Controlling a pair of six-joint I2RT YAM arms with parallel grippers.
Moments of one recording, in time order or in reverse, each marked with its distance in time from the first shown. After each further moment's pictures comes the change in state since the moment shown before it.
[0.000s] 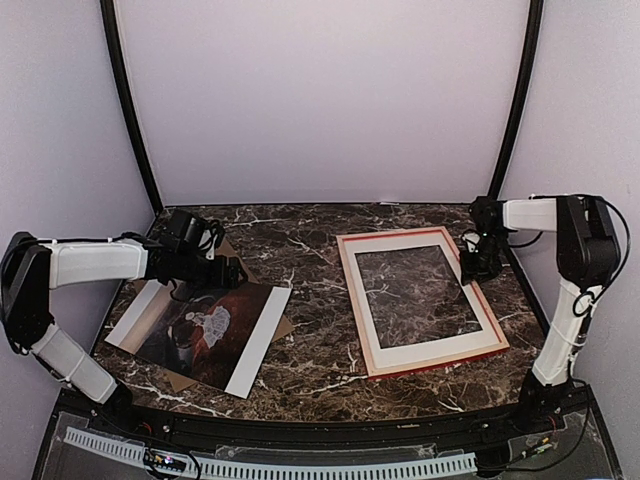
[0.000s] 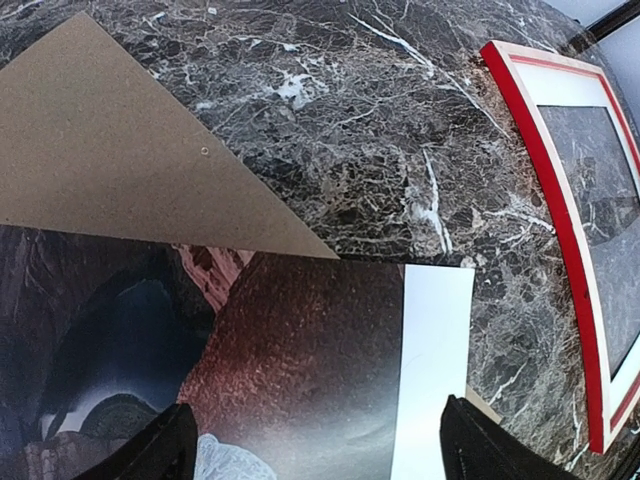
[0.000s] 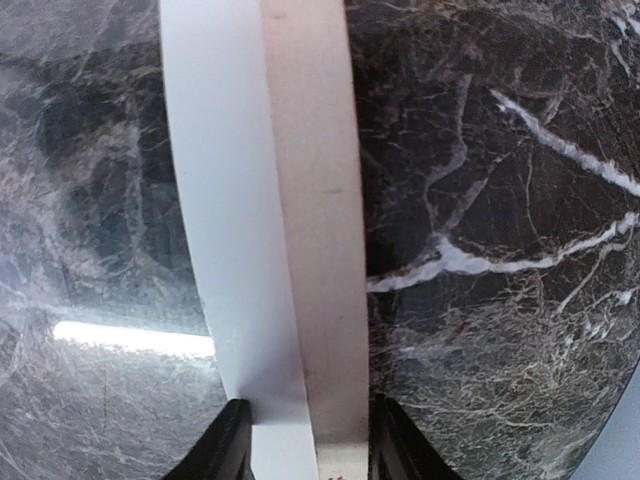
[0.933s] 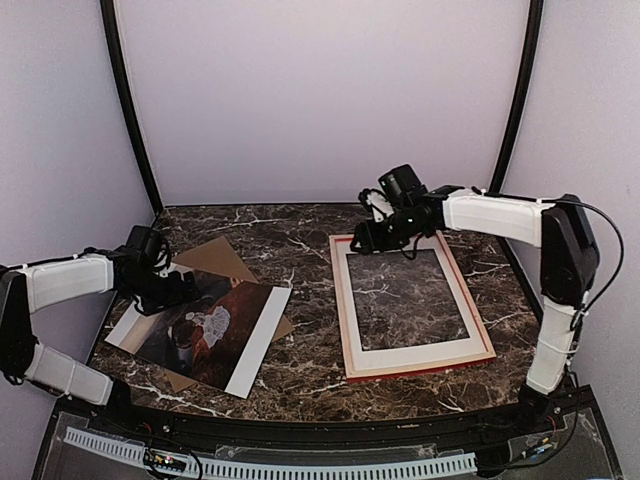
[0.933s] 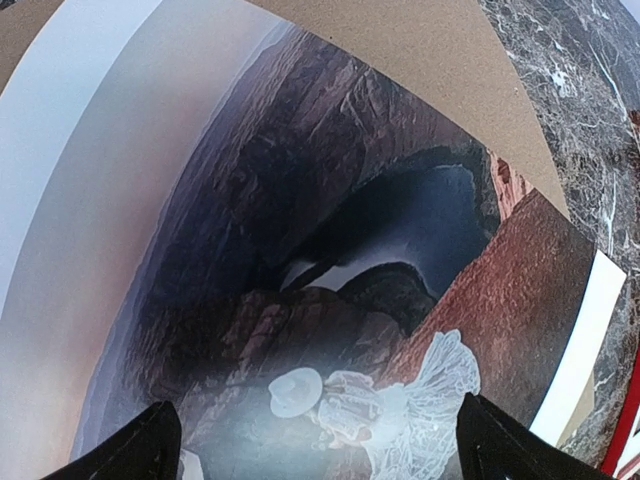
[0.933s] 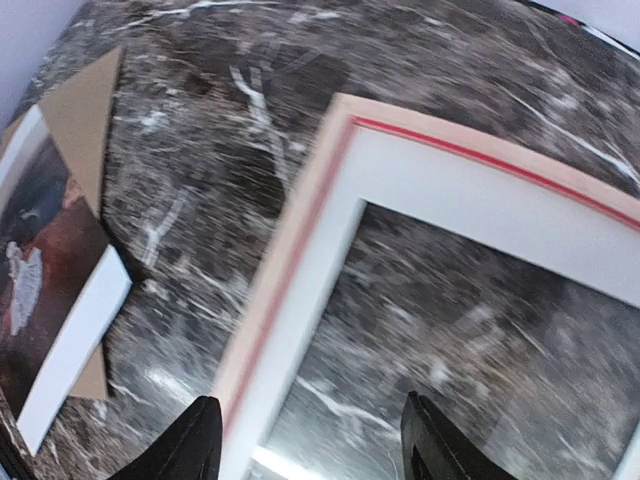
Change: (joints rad) left arm 0.257 -0.183 -0.161 -0.210 -0.068 -0.089; right arm 0.513 -0.071 0.152 0.299 -0.161 0.204
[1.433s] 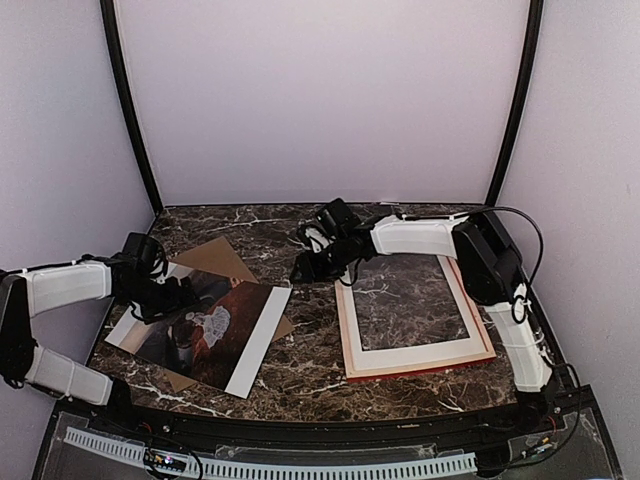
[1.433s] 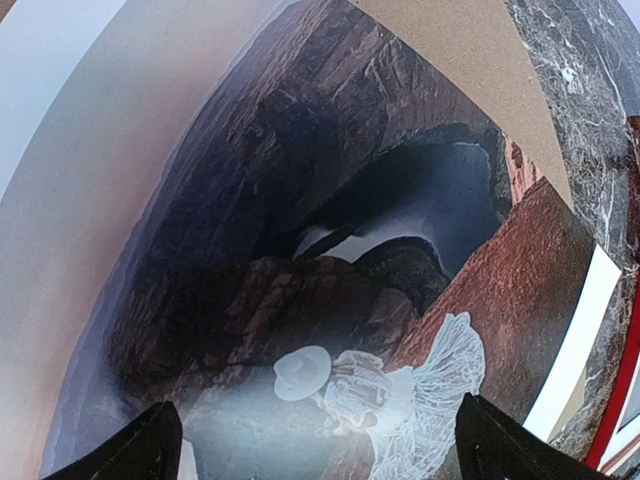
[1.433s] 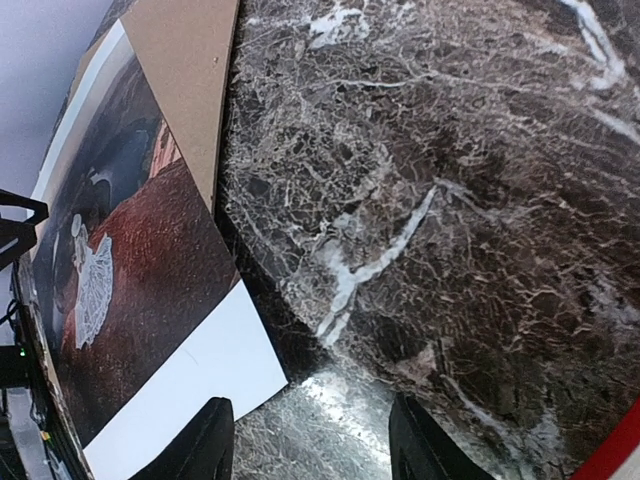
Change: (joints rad) left arm 0.036 -0.037 -0.056 -0.002 0.068 -0.041; right arm 0.187 0.488 0.383 0.098 -0.251 0.149
